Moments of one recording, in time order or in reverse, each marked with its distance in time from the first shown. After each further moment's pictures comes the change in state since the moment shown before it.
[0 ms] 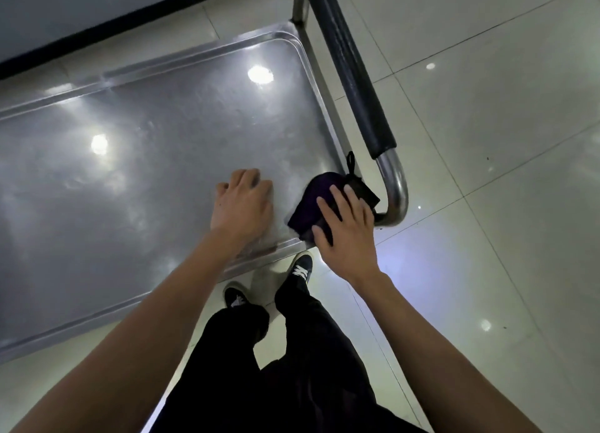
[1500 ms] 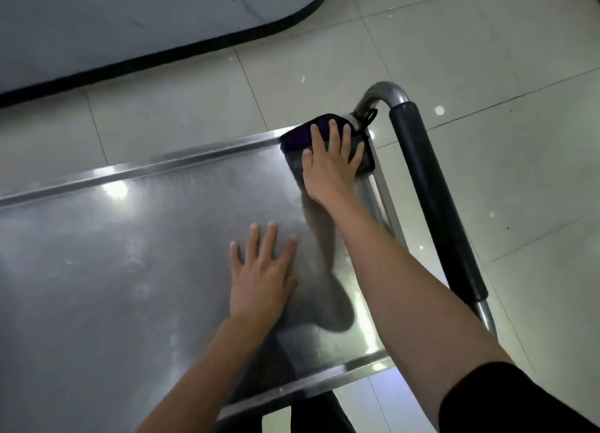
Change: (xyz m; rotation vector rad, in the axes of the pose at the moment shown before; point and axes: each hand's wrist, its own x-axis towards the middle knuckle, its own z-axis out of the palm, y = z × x) left_hand 0.082 -0.079 -0.003 0.013 0.052 -0.056; right_hand 0.378 -0.088 0.022 -0.009 -0.129 0.210
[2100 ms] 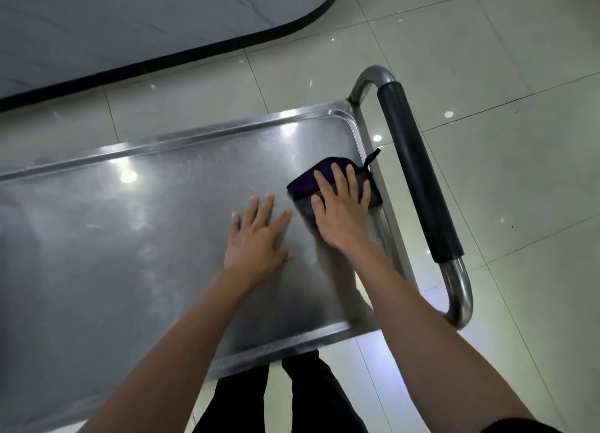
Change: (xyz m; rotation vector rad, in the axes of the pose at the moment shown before) left_hand 0.006 -0.008 -0.003 -0.030 -0.155 0.000; right_hand -0.121 0.057 0.010 -0.016 -0.060 -0.130
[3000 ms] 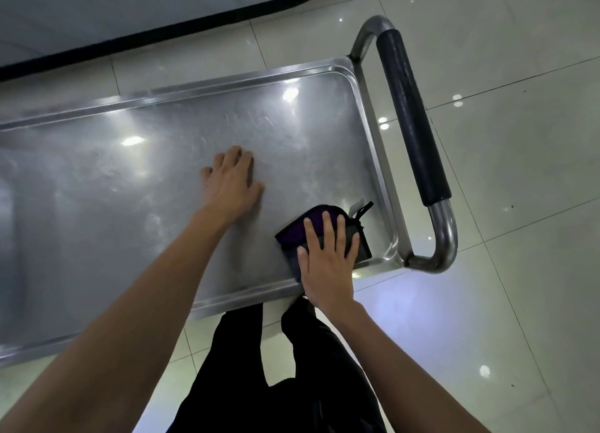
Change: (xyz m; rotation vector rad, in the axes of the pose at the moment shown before) left_hand -0.022 -0.027 -0.029 -0.071 0.166 -0.174; right_hand -0.195 -0.021 0.055 -0.061 -0.012 -0.001
